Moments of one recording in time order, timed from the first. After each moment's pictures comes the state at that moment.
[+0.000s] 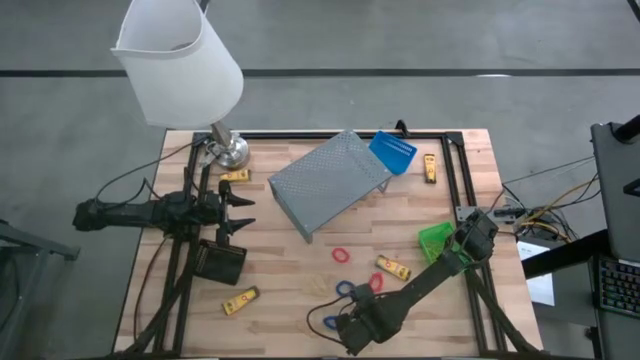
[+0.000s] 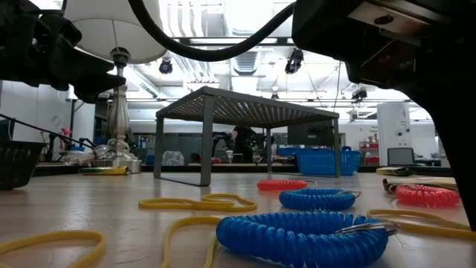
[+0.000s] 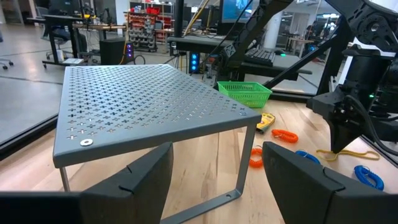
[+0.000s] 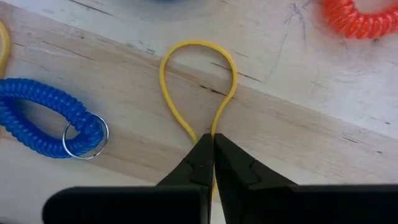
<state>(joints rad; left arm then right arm) -0.03 0.08 0.03 -0.03 -0.12 -0.08 0.65 2.24 1.70 -0.96 0.08 1.94</state>
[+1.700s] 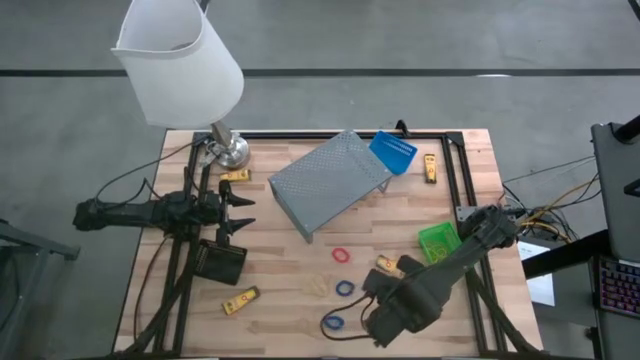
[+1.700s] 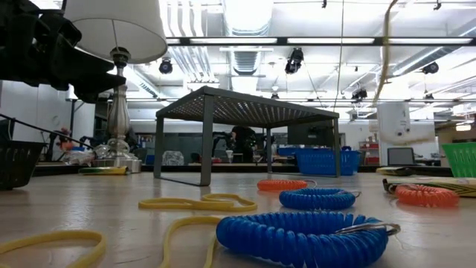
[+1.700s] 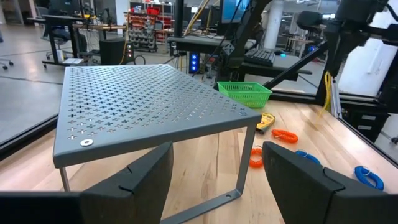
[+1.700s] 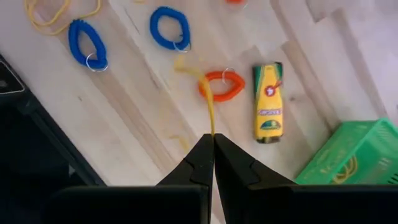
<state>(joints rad) -0.03 0.07 0.03 -0.03 -0.12 -0.08 0.67 2.00 2.00 -1.57 0.21 1.26</state>
